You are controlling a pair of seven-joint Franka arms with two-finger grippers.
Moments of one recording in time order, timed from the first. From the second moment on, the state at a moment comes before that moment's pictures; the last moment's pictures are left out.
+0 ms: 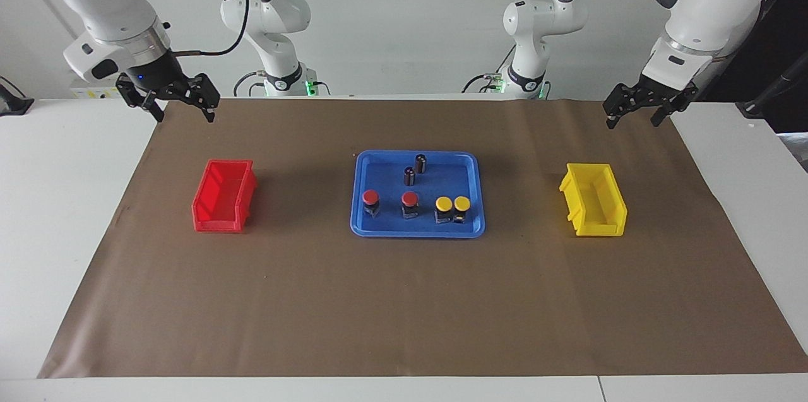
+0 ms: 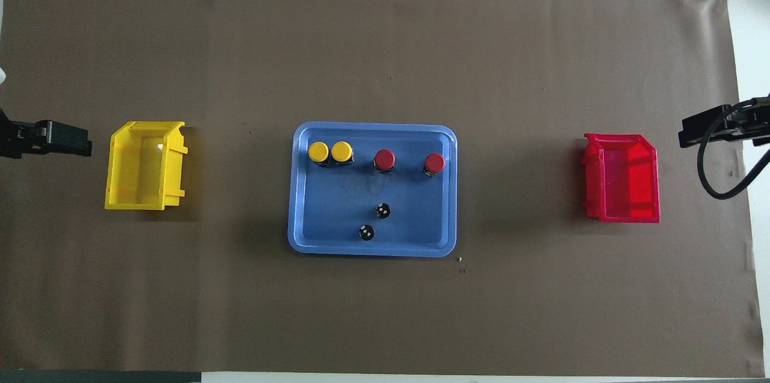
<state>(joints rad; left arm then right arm) 0.03 -0.11 -0.11 -1.76 0.02 1.65 -0.02 -0.01 -0.01 -0.03 -1.59 -0.03 1.51 -0.03</state>
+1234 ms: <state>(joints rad) 0.03 -0.11 -0.11 -1.77 0.02 1.65 -0.02 0.07 0.03 -0.01 -1.53 0.01 1.54 0.12</state>
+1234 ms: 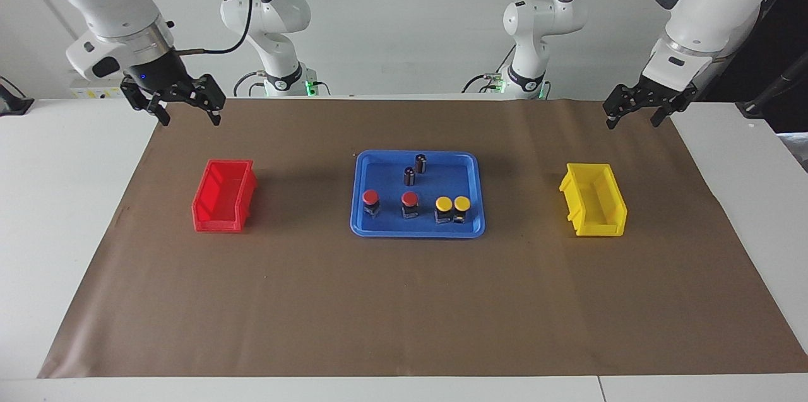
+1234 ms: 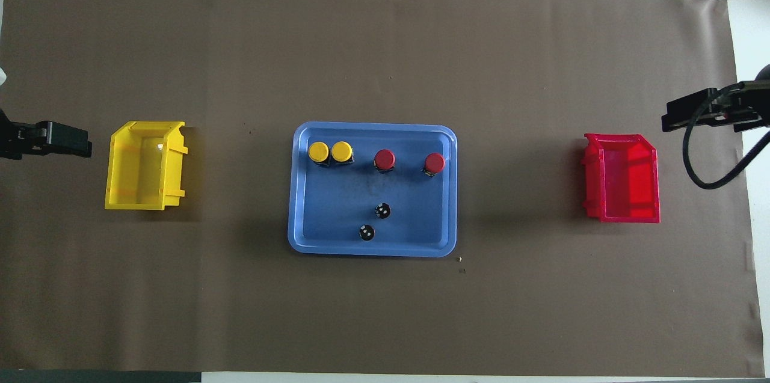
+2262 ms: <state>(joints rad) 0.04 -0.11 -0.10 -1.77 0.02 1.65 -0.02 0.46 0.29 0.01 -1.85 0.01 2.20 0.60</state>
